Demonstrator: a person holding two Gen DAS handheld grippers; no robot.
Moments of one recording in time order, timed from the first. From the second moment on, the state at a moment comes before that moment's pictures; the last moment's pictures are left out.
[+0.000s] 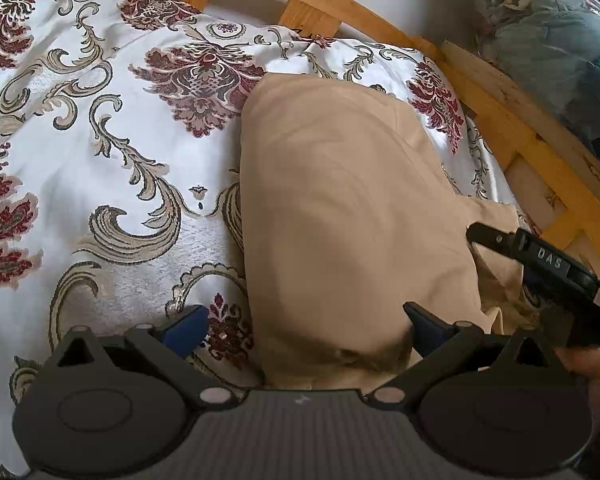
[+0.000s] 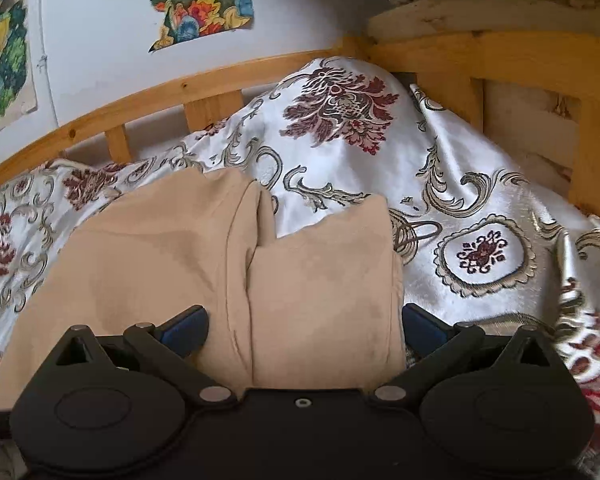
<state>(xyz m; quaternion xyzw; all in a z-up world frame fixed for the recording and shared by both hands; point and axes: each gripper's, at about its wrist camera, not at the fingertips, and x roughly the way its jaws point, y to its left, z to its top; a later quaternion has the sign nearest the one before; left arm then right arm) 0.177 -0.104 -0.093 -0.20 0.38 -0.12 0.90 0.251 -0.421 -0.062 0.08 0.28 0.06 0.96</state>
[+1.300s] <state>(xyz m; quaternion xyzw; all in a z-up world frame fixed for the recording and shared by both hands) 0.171 -0.106 -0.092 -0.19 0.37 -0.12 0.90 0.227 -0.391 -0.030 -0.07 0.21 0.07 0.97</state>
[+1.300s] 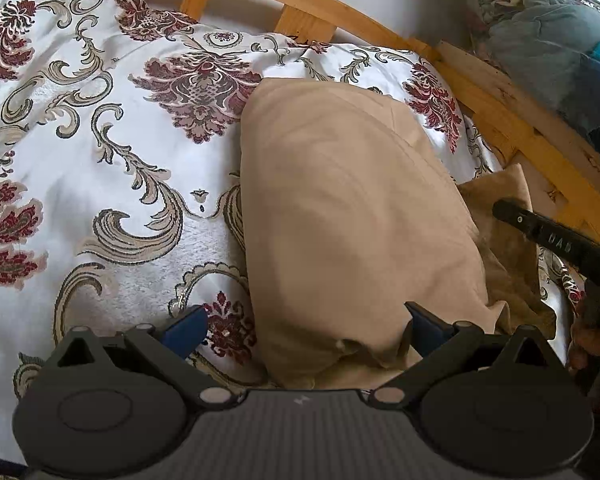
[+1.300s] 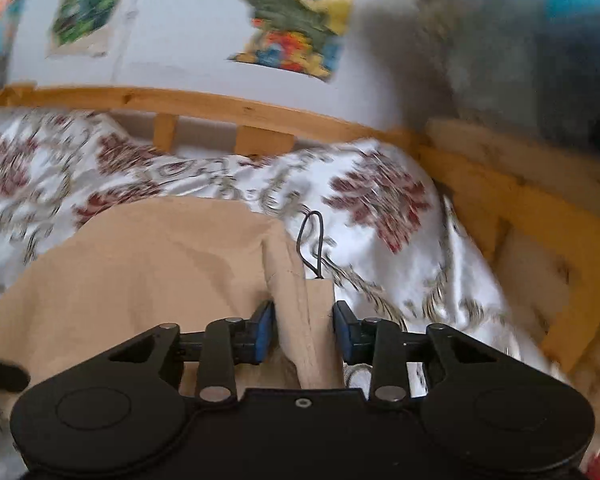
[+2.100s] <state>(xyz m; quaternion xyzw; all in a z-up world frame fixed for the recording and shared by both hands) 0.170 -0.105 -0.092 -0.19 0.37 -0.12 0.90 0.245 -0.393 -0.059 0.01 0.33 0.12 0.94</state>
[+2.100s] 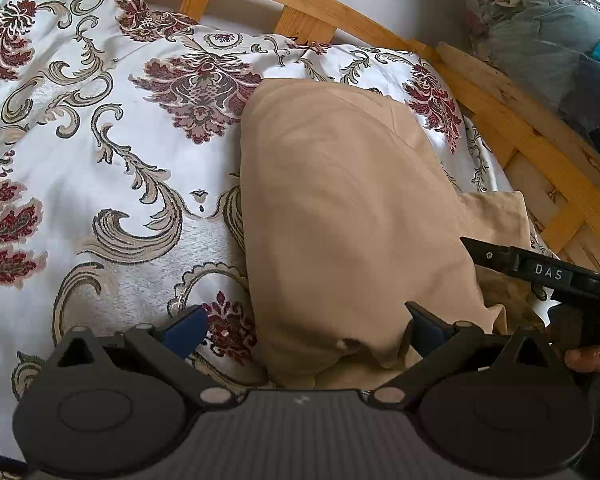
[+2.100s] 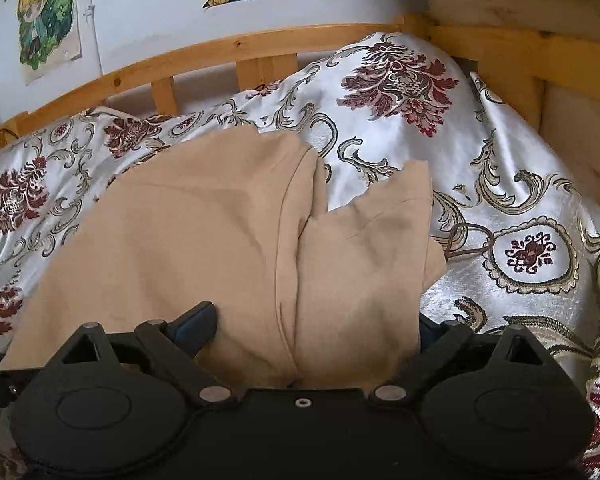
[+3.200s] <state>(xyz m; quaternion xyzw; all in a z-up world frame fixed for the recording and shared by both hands) 0.171 -0.105 -0.092 -0.18 0.37 -0.12 0.90 0.247 -0.394 -0.061 0.00 0.33 0.12 0.94</state>
